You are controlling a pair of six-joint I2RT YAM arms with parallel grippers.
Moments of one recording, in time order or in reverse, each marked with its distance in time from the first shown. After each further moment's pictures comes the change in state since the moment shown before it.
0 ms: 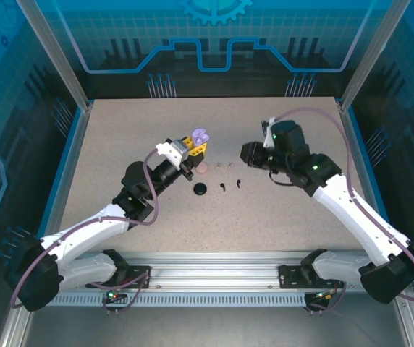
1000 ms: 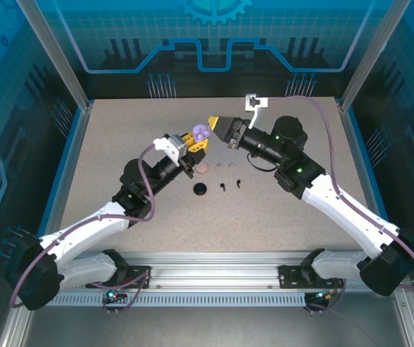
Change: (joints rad) left arm -0.001 0.010 0.044 0.012 0.029 -0.079; right arm 0.107 0.052 -0.095 0.790 -0.188 0.102
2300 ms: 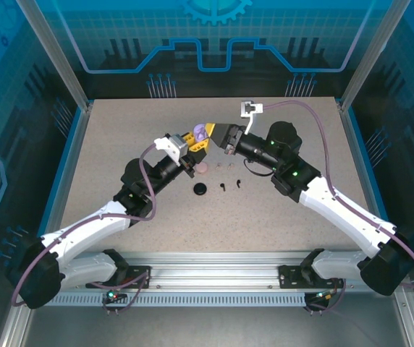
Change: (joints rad) left arm 0.000 0.014 0.003 0.016 0.003 0.000; right arm 0.027 0.003 -0.046 0.017 0.006 0.021
